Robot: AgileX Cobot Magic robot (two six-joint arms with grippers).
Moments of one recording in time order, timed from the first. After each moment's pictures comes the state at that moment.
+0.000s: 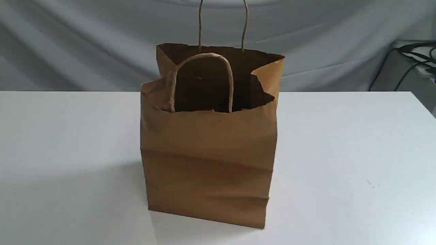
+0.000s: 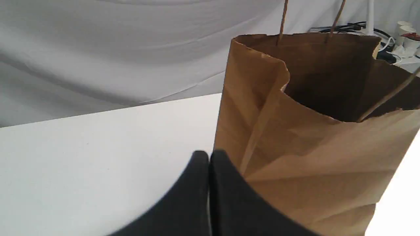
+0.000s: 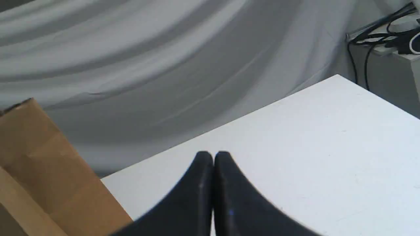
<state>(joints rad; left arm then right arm) 0.10 0.68 -0.55 -1.13 0.53 1.10 -0.04 0.01 0.00 -0.17 0.12 0.52</state>
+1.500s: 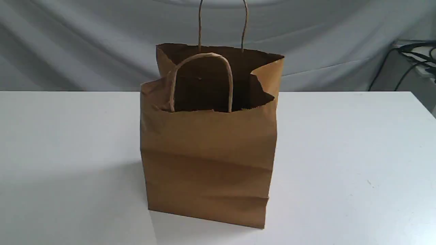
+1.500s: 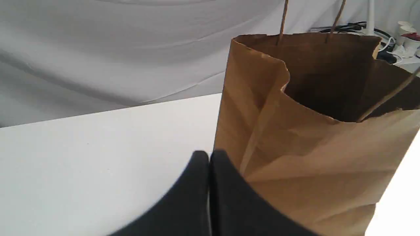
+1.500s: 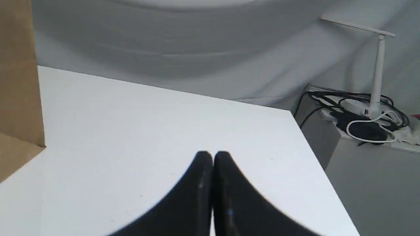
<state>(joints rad) 0.10 0.68 -0.55 -1.13 0.53 1.10 -0.04 0.01 0.00 -0.10 0.19 -0.11</state>
